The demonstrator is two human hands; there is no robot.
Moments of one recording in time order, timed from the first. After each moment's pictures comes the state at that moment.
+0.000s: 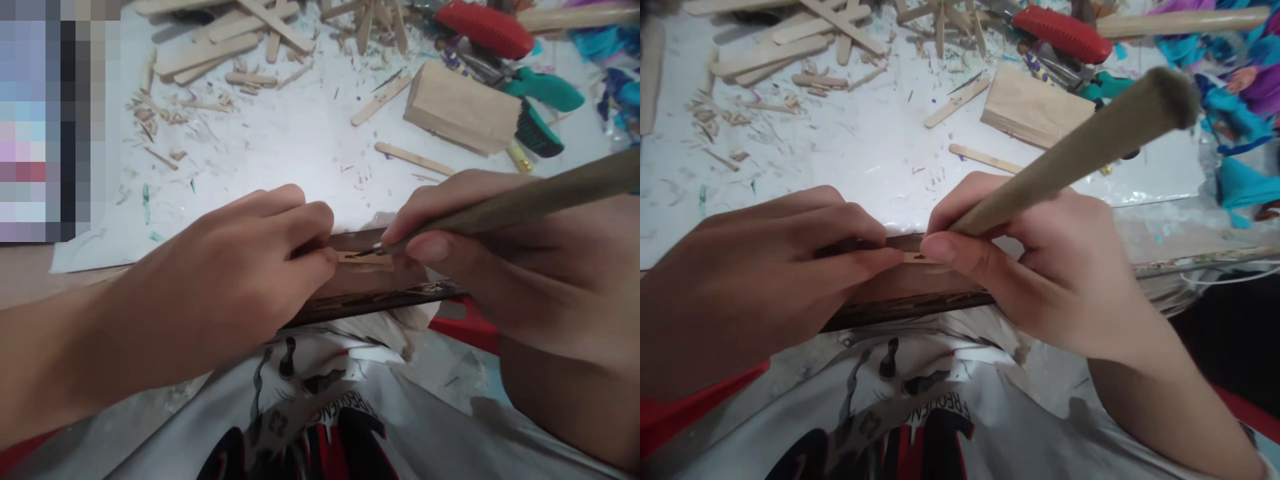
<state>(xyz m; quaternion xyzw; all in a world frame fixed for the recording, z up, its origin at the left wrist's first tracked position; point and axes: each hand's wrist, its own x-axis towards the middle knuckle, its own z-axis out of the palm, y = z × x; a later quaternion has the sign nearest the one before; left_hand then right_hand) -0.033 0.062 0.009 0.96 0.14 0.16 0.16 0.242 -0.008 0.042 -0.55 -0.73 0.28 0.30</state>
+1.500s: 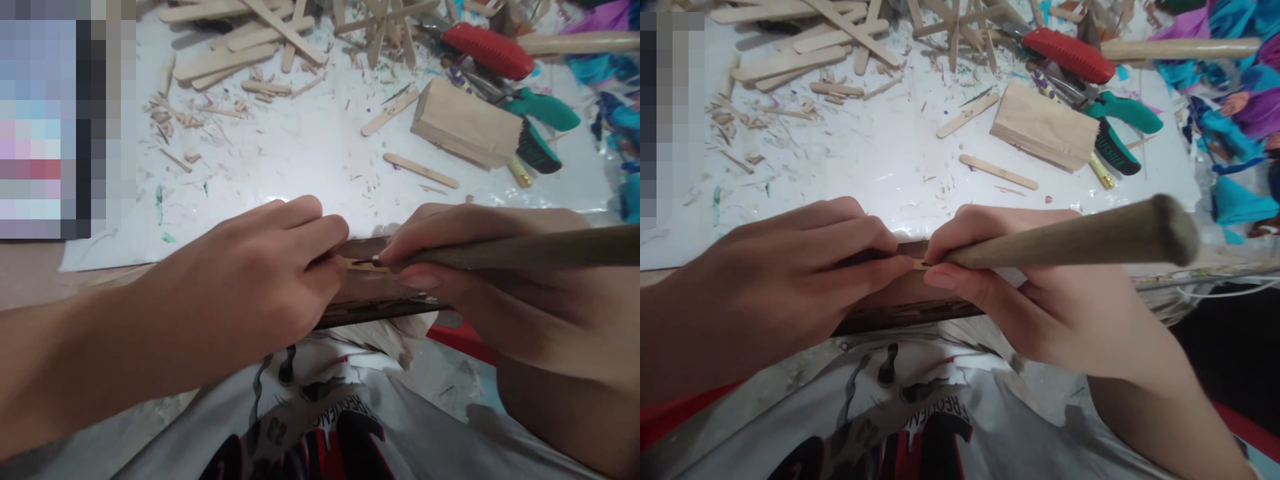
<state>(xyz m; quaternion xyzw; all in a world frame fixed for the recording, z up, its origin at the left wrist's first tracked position) -0.030 0.062 0.002 0.96 0.13 0.20 0.17 0.242 -0.005 0.046 -0.50 -0.76 0.32 0.25</state>
